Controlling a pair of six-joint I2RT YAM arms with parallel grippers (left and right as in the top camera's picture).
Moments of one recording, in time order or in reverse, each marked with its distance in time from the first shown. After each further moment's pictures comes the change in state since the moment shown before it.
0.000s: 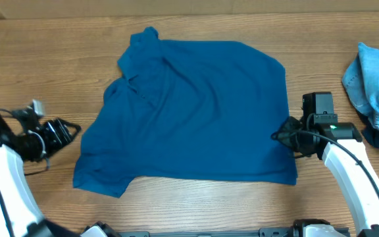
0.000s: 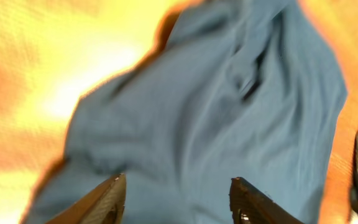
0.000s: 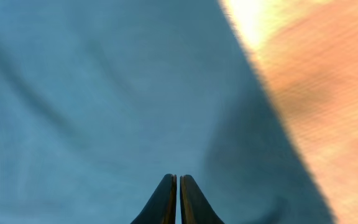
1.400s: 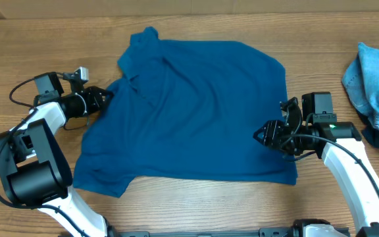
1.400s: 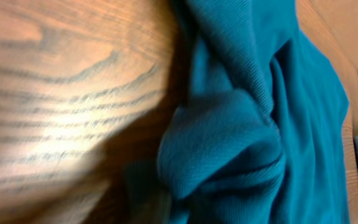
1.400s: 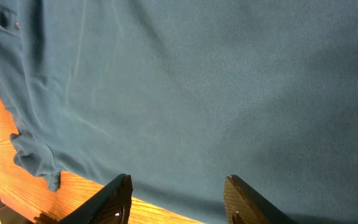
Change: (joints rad) left arm -0.329 0.620 0.026 0.821 0.123 -0.227; right arm 0.000 0.009 0.000 -0.044 -0.350 -0.250
